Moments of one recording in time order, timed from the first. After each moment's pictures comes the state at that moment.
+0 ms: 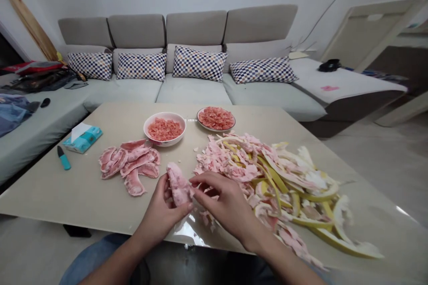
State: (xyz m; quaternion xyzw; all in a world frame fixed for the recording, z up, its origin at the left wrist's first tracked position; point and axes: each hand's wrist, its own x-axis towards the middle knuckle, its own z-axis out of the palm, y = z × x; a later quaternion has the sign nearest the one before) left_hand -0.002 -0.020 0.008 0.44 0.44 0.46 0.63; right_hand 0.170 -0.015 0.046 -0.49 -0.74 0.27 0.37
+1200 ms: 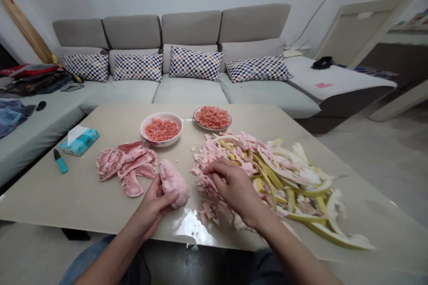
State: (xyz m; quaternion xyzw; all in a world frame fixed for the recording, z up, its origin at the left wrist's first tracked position) left_hand -0.010 -0.015 0.016 0.28 0.41 0.47 0.73; right_hand 0.199 0.006 0.045 -0.55 -0.73 0.18 0.37
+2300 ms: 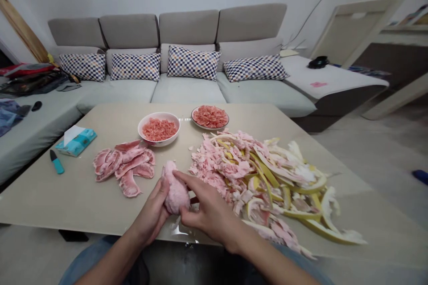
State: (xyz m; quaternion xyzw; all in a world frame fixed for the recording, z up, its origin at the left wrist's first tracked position) left_hand 0.004 -0.019 0.019 0.27 0.35 0.49 0.75; right_hand 0.157 -0.023 0.027 -0.43 -0.76 0.32 0.36
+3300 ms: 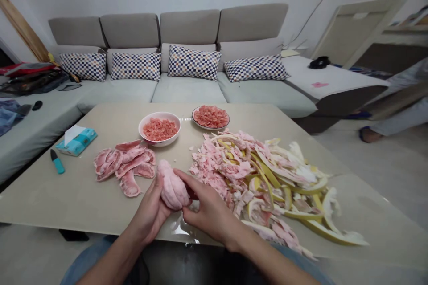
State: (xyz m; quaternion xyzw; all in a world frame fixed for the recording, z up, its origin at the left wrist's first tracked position) left_hand 0.001 -0.014 0.022 0.20 0.33 0.50 0.77; right_hand 0.155 -0.020 0.019 -0.41 -0.74 0.37 0.38
